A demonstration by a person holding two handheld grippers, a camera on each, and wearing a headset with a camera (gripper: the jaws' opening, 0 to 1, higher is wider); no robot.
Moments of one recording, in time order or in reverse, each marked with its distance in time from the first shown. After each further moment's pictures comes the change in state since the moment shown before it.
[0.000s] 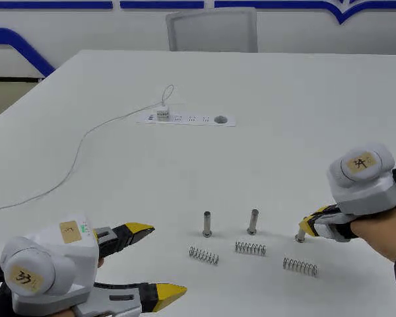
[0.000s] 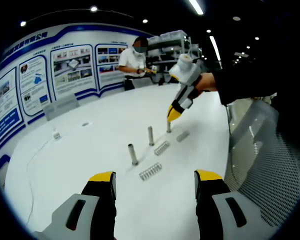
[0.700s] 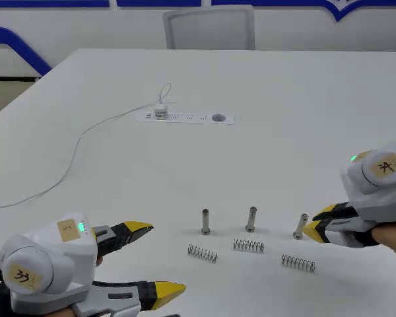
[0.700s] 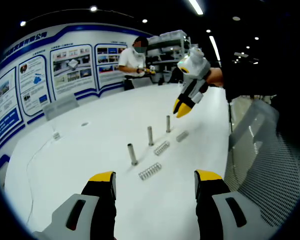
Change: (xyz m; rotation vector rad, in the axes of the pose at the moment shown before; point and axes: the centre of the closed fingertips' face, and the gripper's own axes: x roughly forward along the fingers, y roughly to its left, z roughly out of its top) left arm 0.001 -0.001 -0.001 0.000 0.002 -0.005; right arm -0.032 0.027 -0.006 -0.117 -0.023 0.093
